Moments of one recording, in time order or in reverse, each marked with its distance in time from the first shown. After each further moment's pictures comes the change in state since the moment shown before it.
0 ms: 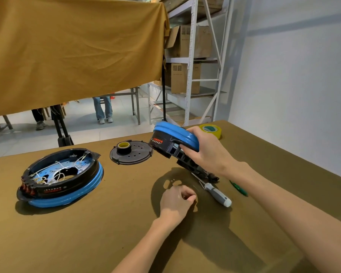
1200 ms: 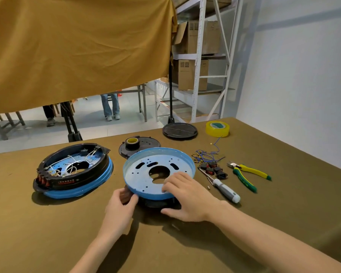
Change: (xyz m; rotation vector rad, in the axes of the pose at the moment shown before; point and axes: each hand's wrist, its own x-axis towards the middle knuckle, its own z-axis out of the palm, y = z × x) left_hand -0.069 -0.090 -0.123 -0.391 0.275 -0.329; right_hand -0.072 -0.010 0.104 -0.274 -0.266 -0.417
